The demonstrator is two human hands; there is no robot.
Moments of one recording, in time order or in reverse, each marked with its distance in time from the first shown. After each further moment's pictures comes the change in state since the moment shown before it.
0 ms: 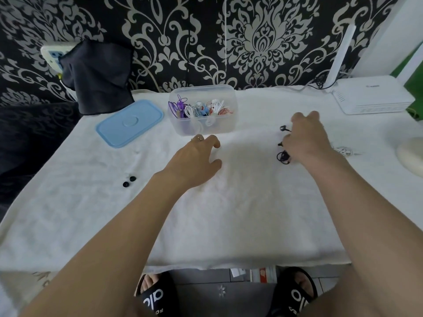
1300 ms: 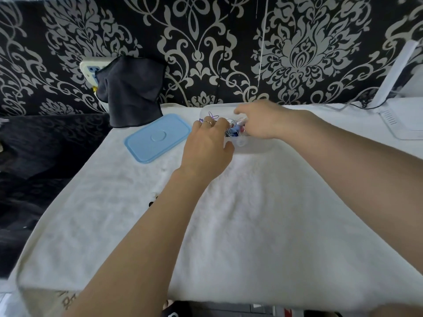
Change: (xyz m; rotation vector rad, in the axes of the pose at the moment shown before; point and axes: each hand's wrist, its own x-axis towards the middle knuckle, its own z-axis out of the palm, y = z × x) left_hand 0.043 -0.024 -0.035 0.082 0.431 -0.008; right_hand 0.055 -0.154 0.003 -0.149 -0.331 -0.557
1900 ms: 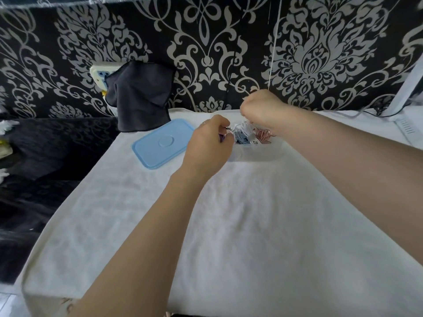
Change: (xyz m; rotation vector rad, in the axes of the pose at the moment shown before) left_hand 0.017 -0.014 -0.009 -0.401 0.007 -0.197; right_hand 0.040 -0.021 -0.008 0.545 0.131 0.290
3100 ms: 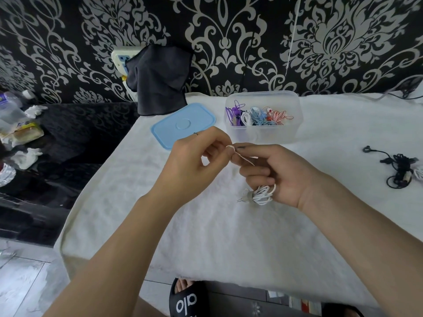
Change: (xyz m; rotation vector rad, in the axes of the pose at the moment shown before) left_hand -0.092 -0.023 -0.062 -0.085 -0.004 0.415; right_hand -0.139 0.045 0.048 1.313 -0.769 0.271
